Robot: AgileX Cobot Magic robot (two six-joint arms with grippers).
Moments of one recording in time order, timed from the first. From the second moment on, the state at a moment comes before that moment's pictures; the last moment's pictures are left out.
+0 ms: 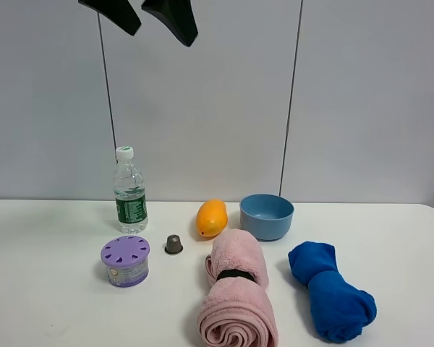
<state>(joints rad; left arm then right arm) -0.53 1.61 -1.70 -0.05 0.79 0.24 -0.09 0.00 -0.50 -0.07 1.07 0.02</state>
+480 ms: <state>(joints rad) -0.25 1.46 -1.70 0.07 0.88 0.18 -0.09 0.00 -0.50 -0.07 1.07 0.02</state>
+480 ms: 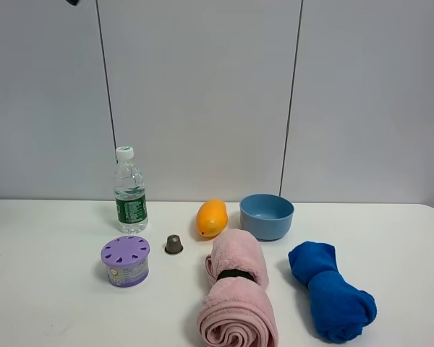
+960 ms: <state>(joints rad) -0.14 1.01 -1.39 0.10 0.90 0.13 -0.09 0.00 -0.50 -0.07 1.07 0.02</state>
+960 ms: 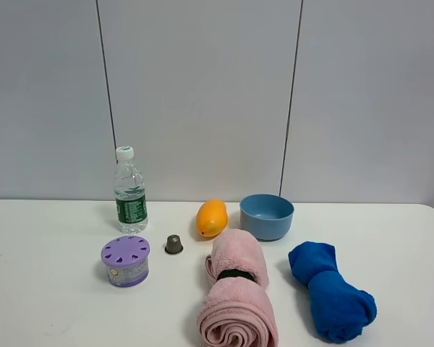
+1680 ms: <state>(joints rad) -0.14 0.01 -0.60 0.07 1.06 -0.09 -0.09 0.00 -0.50 -0.07 1.07 0.02</state>
